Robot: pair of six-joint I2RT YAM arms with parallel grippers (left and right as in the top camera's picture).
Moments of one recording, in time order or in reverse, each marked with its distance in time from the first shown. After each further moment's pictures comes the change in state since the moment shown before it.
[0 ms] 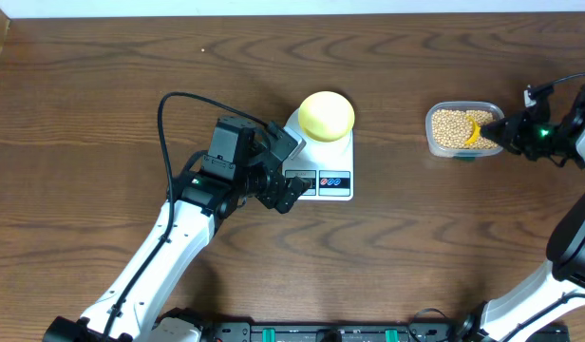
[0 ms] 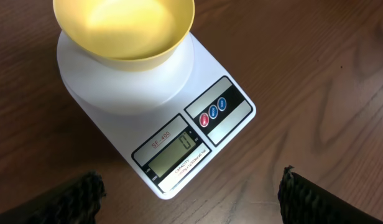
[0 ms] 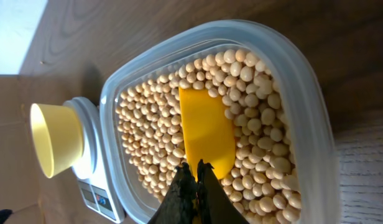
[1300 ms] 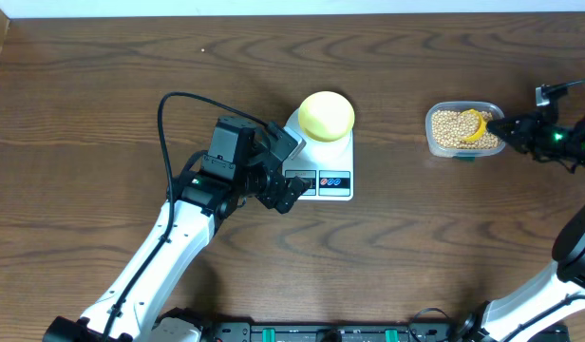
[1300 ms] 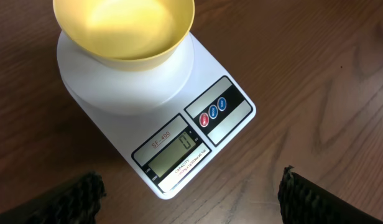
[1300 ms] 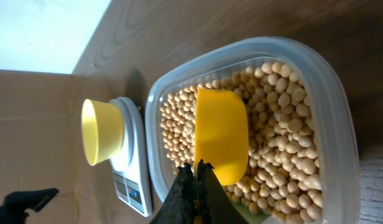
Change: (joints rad) left arm 0.000 0.000 0.000 0.000 0.000 0.000; right arm -0.061 0.000 -0.005 0.002 -0.200 -0.051
